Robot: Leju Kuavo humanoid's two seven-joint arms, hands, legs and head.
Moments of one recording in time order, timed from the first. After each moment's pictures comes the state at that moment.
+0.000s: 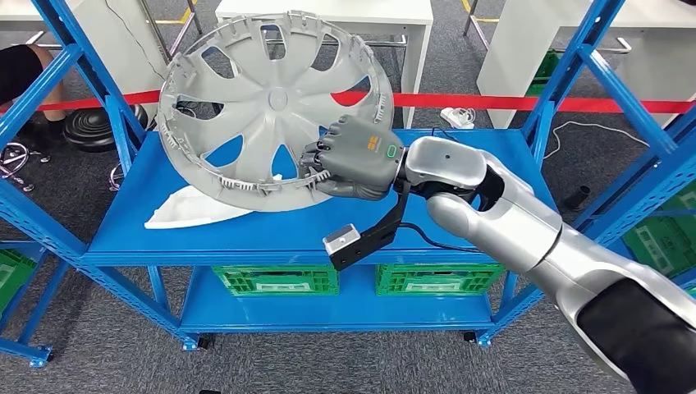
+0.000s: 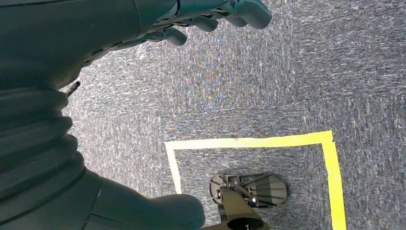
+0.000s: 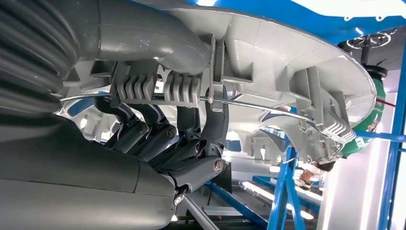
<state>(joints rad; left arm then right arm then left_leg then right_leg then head) -0.14 -0.20 0.46 -0.19 -0.68 0.39 -0.15 -0.96 -0.29 0.94 -1.37 0.71 0.19 -0.39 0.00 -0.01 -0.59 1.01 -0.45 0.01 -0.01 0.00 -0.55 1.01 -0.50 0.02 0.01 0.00</state>
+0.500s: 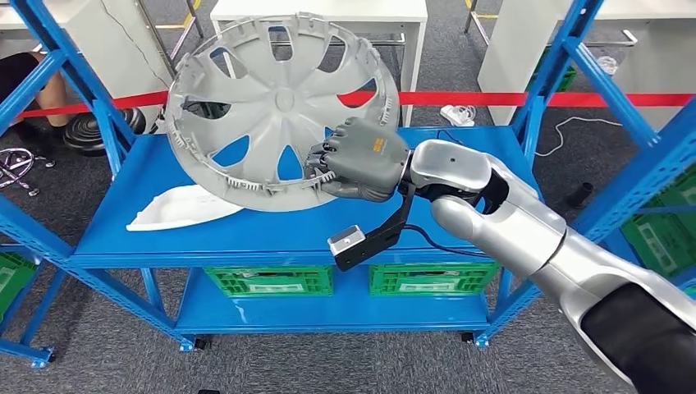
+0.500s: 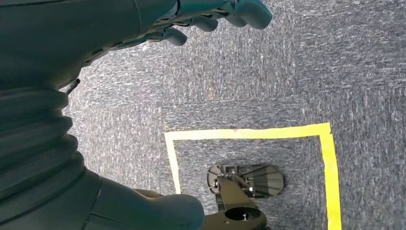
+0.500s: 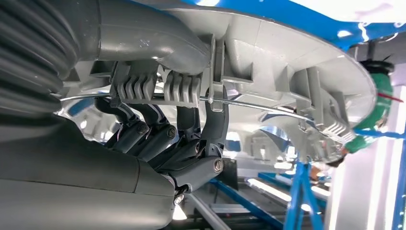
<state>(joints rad) -0.14 -0.20 0.48 -0.19 -0.67 0.39 -0.15 -0.94 -0.30 0.94 -1.37 0.72 0.18 -0.39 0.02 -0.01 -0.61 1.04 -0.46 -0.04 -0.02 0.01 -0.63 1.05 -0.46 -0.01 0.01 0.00</state>
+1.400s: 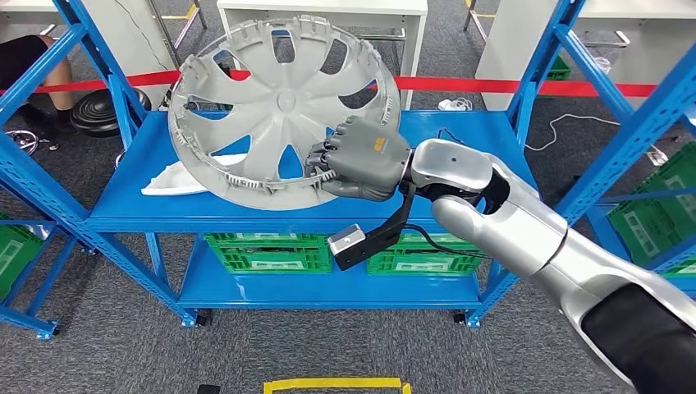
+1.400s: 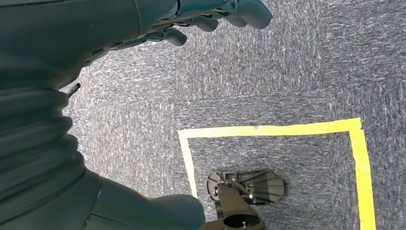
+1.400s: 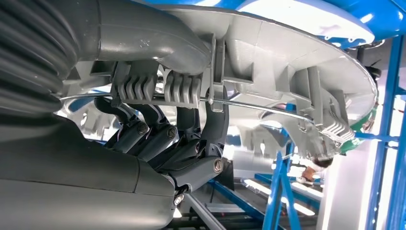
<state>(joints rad) -0.15 -0.20 0.48 -0.20 -0.69 0.39 -0.15 -0.94 -0.31 0.93 -1.37 0.72 0.18 -0.38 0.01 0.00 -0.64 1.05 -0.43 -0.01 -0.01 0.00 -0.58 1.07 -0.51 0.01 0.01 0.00</state>
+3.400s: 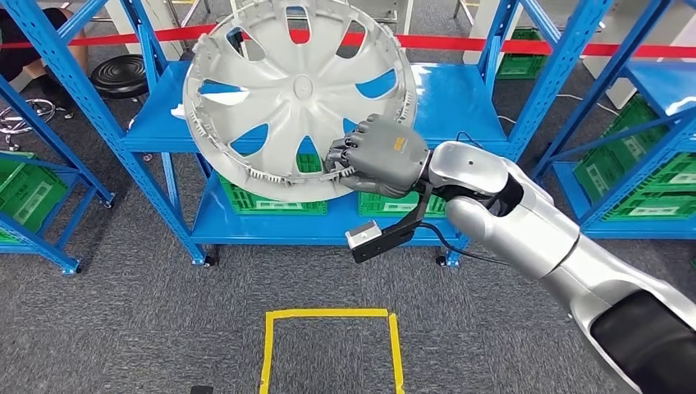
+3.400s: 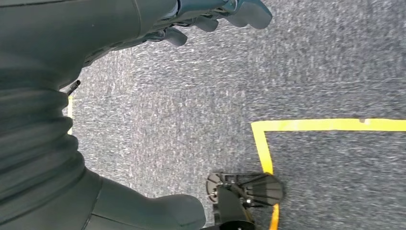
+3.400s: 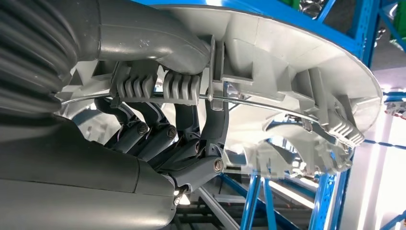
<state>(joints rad) -0.16 -0.19 0.50 -0.20 -0.67 0.38 -0.15 -0.90 -0.35 0.88 -1.36 0.77 0.13 -0.40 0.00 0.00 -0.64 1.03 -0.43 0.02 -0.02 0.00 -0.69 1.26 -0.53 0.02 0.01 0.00</state>
